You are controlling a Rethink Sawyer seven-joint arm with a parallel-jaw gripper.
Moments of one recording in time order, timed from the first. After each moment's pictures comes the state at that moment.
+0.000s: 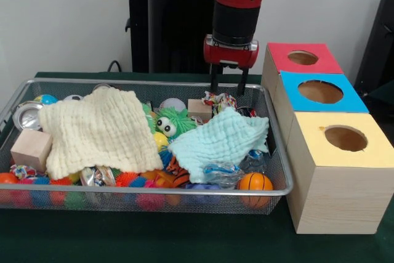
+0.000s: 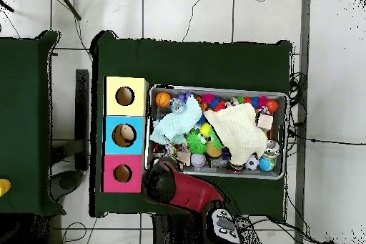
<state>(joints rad) -0.13 -0.62 -0.06 2.10 0.16 0.04 1.58</state>
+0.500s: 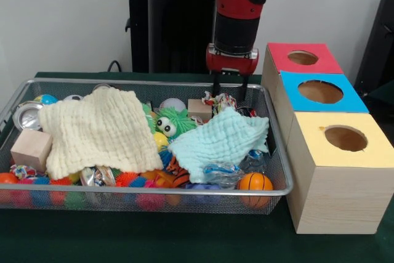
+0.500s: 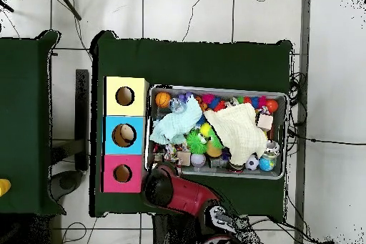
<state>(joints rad) -0.14 -0.56 -0.04 2.13 0.16 -0.04 1.58</state>
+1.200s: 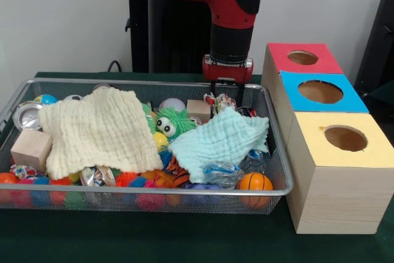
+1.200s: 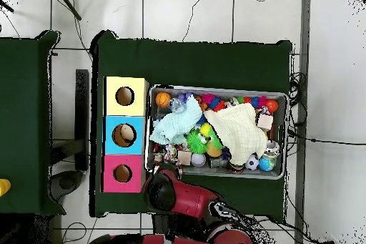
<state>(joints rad) -0.20 -0.47 0.00 2.14 0.06 -0.21 1.58</state>
